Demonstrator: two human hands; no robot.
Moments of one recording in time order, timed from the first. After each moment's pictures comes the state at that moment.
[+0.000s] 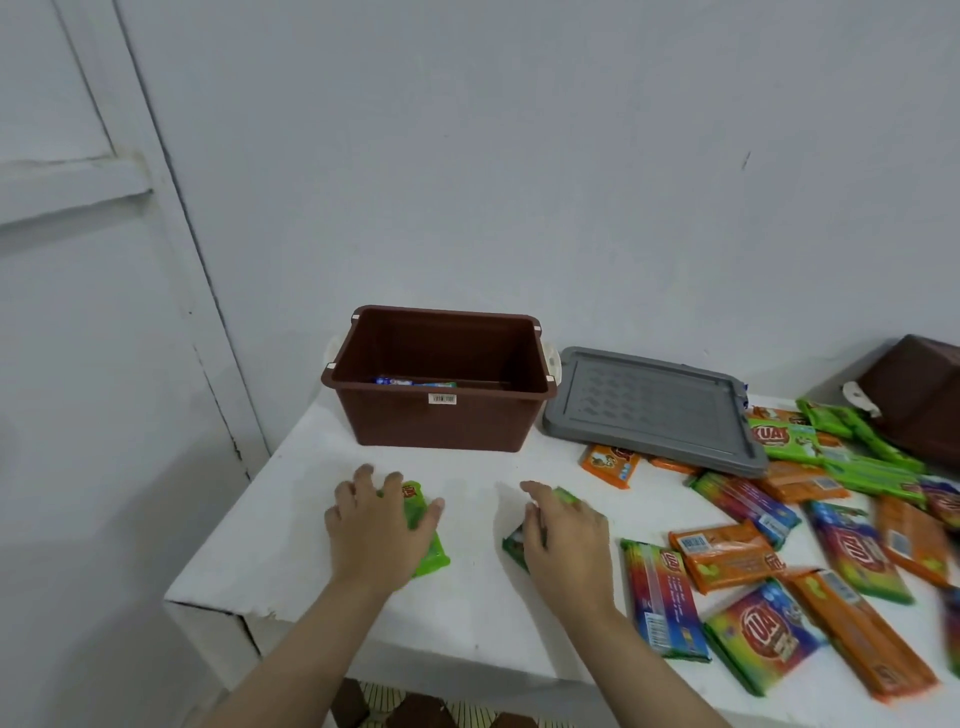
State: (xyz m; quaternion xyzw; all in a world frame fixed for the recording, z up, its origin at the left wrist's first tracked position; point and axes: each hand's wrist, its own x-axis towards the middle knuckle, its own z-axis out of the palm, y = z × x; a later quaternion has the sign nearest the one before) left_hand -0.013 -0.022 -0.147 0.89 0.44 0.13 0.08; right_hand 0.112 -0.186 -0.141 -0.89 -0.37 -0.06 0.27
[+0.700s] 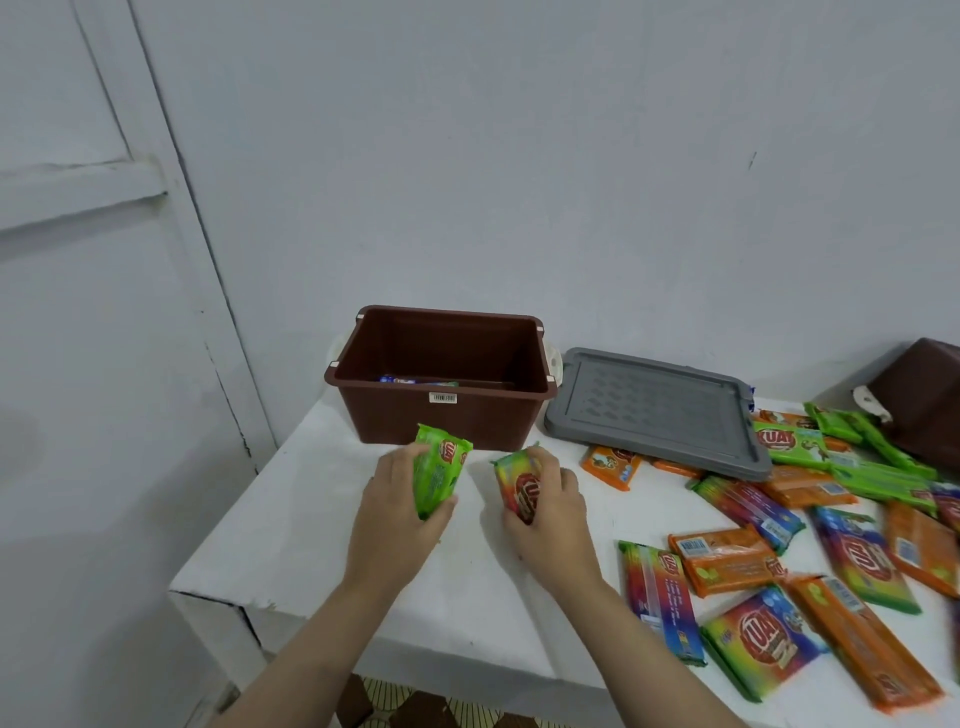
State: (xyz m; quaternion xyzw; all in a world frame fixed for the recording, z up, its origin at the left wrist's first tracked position) left_hand -0.009 -0.038 -0.138 0.86 0.29 0.34 0.24; right_hand 0.120 -0.172 -0.130 -0.85 -0.35 0.07 0.40
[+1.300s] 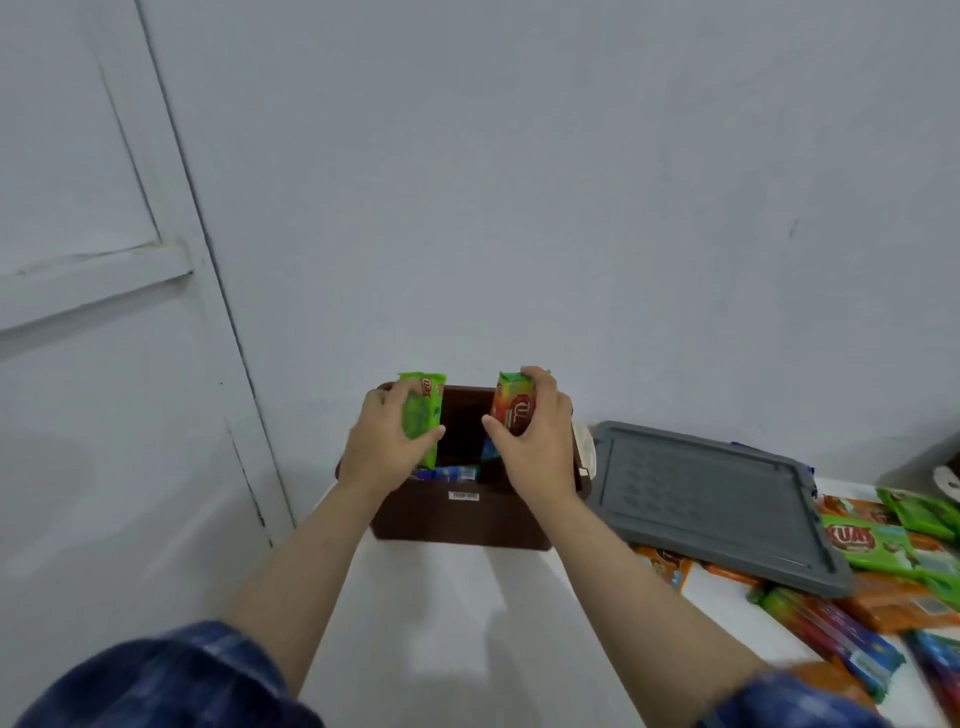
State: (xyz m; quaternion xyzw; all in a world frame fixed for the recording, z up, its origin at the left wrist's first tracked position) left_hand 0.074 0.113 -0.040 0.85 0.31 0.38 0.20; right_hand 0.190 -0.036 -0.024 -0.72 -0.38 -0.06 0.58
